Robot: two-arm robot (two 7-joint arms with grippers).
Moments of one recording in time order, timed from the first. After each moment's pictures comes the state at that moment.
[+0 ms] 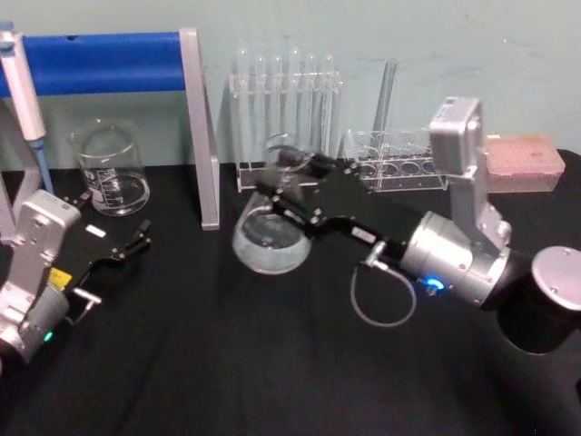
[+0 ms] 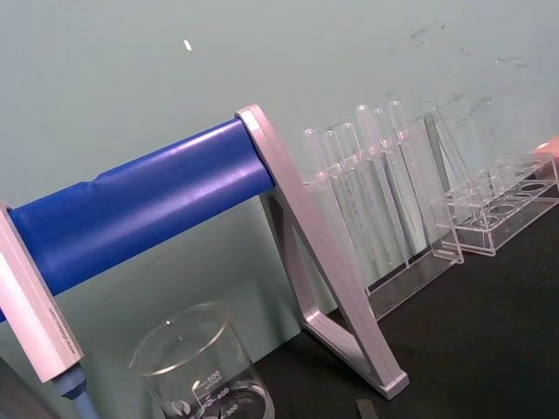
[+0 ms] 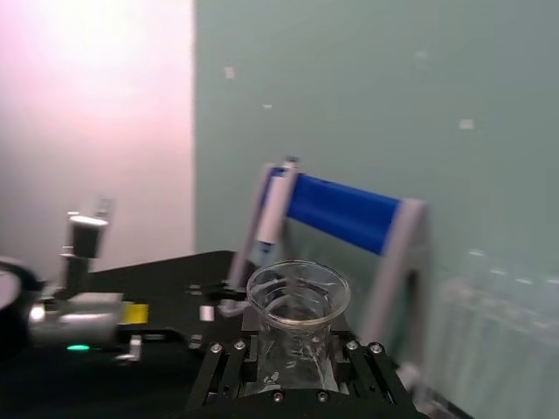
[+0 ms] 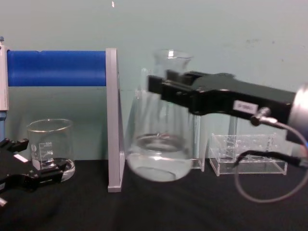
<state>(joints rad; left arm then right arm) -0.20 0.60 0.45 -1.41 -0.25 -0.12 0.03 0.32 0.41 -0.49 -1.61 0.48 -0.02 0.51</state>
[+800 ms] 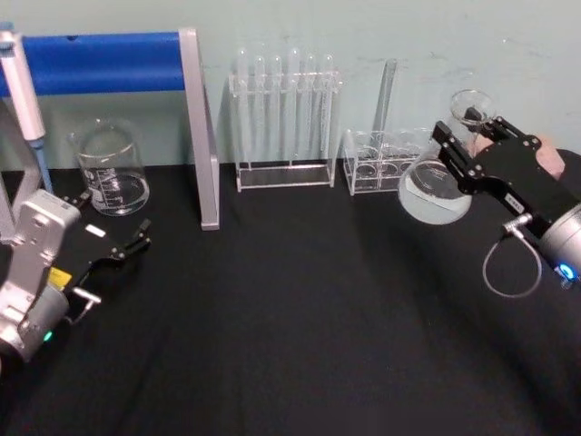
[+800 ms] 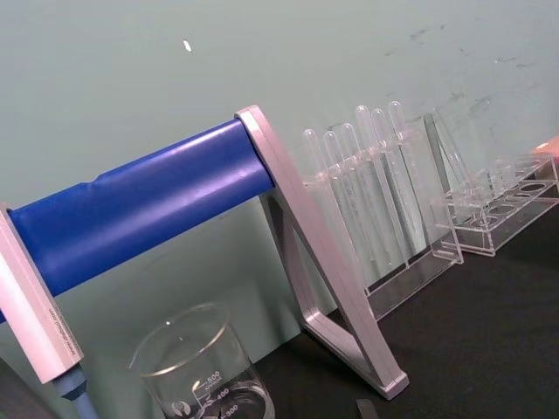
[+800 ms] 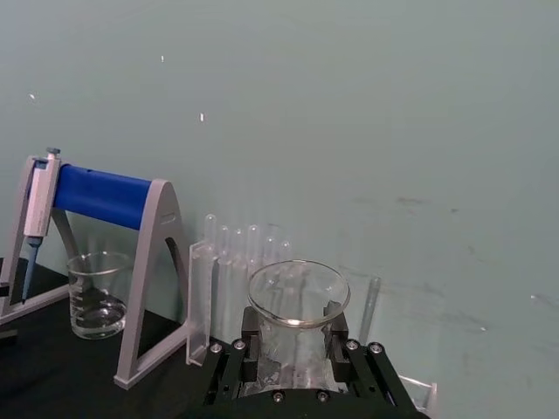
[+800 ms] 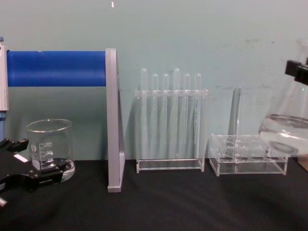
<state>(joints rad) -0.20 0.60 0.45 -1.41 -0.25 -0.12 0.03 0.10 0.48 -0.19 -1.73 0.42 -0.02 0.25</state>
